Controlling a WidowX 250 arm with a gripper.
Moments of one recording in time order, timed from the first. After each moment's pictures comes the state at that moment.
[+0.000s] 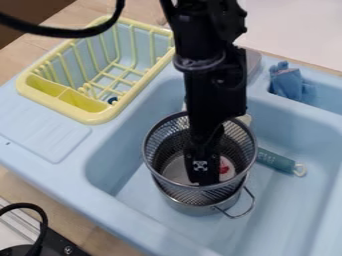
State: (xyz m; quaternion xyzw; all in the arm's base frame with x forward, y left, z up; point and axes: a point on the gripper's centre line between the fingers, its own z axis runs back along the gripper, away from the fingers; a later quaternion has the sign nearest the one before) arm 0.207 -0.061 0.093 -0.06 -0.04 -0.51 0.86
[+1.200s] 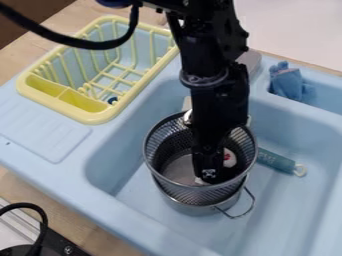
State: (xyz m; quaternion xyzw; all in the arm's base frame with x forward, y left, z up) arm 0.213 -0.065 0.073 -0.05 -0.03 -0.49 0.87
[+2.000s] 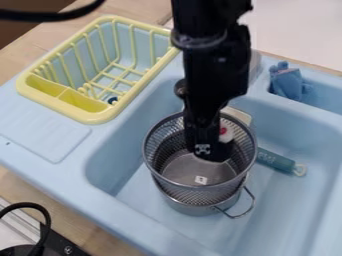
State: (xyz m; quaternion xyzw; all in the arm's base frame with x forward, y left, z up) arm 0.208 -0.062 0.123 -0.02 -0.06 -0.49 0.87
